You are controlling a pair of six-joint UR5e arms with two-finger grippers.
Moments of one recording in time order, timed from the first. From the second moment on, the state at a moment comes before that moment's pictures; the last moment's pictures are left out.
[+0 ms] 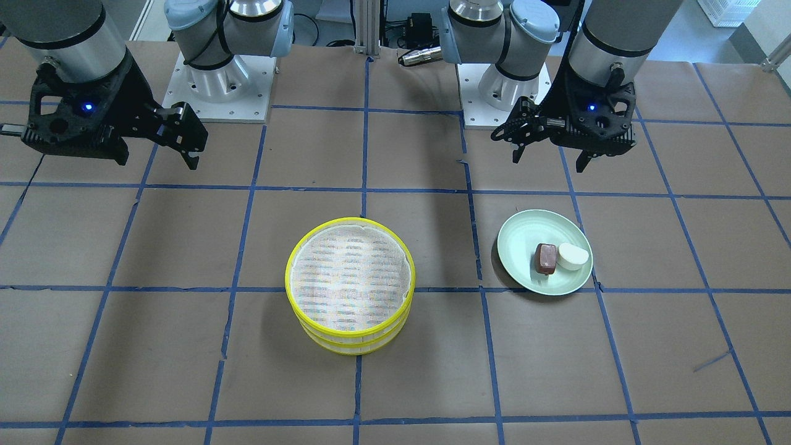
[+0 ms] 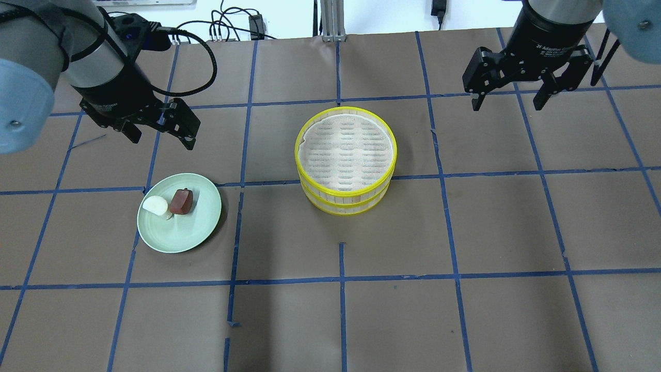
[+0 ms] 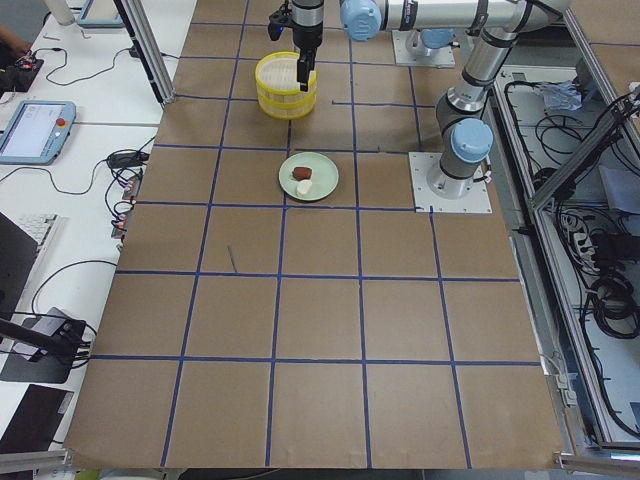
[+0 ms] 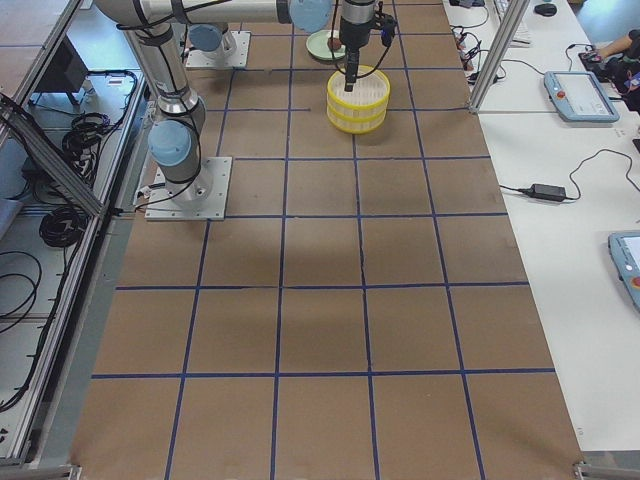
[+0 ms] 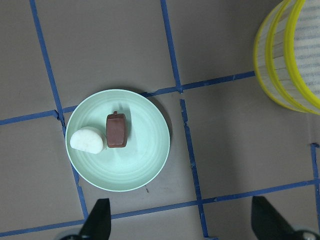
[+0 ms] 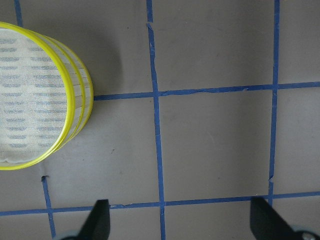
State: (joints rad) left arm -1.52 -1.53 -1.65 -1.53 1.58 0.22; right arm 1.53 -1.53 1.50 -1.50 -1.58 0.01
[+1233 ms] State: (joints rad) left arm -1.36 -1.58 -1.77 -1.45 1.60 0.42; right arm 1.53 -1.53 1.50 -1.51 -1.58 0.01
